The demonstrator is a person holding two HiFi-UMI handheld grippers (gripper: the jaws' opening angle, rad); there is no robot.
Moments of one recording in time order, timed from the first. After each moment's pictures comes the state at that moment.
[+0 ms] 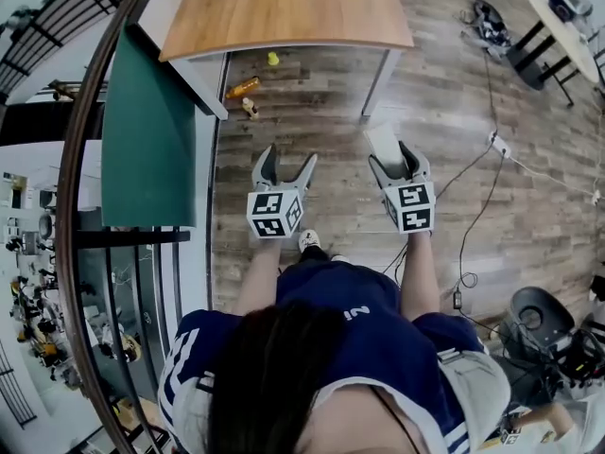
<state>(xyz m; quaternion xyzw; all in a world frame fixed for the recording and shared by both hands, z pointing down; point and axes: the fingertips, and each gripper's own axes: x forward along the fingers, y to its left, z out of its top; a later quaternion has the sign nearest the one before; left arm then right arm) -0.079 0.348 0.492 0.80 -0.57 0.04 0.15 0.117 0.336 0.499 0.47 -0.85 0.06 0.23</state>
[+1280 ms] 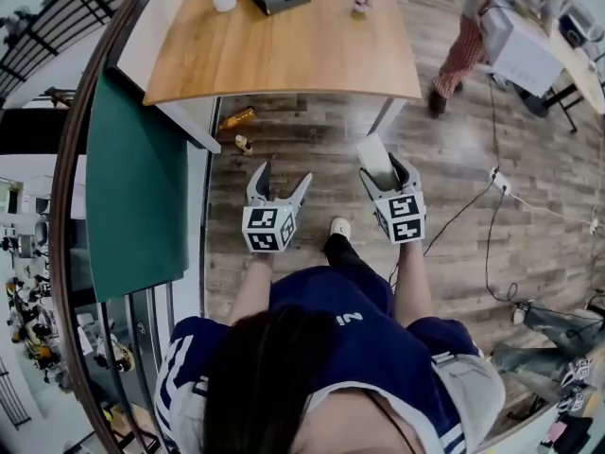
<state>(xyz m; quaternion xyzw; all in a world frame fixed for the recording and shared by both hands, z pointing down) -0.082 0.161 0.515 0.80 -0.57 0.07 0.16 0.105 0.136 0.517 0.45 -0.86 0.06 0.24</state>
